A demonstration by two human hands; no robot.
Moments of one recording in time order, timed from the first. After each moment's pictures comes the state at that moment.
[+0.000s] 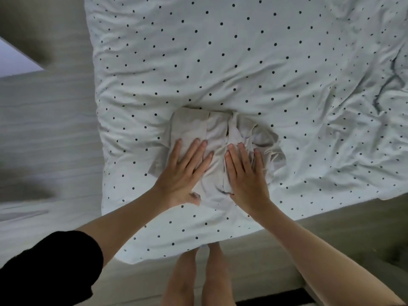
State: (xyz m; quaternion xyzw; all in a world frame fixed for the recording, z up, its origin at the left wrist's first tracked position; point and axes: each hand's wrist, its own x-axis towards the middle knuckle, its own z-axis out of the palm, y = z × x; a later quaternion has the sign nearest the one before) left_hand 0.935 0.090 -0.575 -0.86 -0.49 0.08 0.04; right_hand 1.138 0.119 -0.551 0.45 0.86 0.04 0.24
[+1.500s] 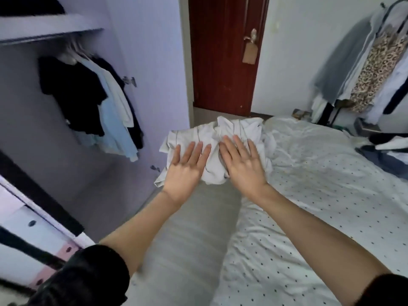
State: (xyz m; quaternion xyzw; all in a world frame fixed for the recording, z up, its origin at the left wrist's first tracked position) left_hand 0.621 0.006 -0.179 -0.54 -0.78 -0.06 0.31; right_hand 0.726 0.141 -0.185 0.18 0.91 0.28 -0.26
